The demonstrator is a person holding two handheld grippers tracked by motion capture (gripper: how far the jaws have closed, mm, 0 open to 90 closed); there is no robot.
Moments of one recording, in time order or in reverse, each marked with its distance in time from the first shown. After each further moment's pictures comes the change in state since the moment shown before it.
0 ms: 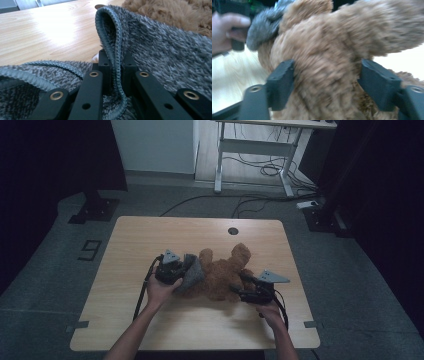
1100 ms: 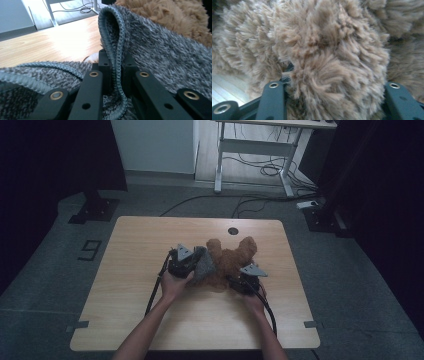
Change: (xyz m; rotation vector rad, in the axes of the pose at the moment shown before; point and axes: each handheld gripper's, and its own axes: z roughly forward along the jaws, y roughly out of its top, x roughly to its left) left arm -0.015 0.022 0.041 -0.074 0.107 0.074; right arm -0.014 -0.018 0.066 0.082 -0.348 -0.050
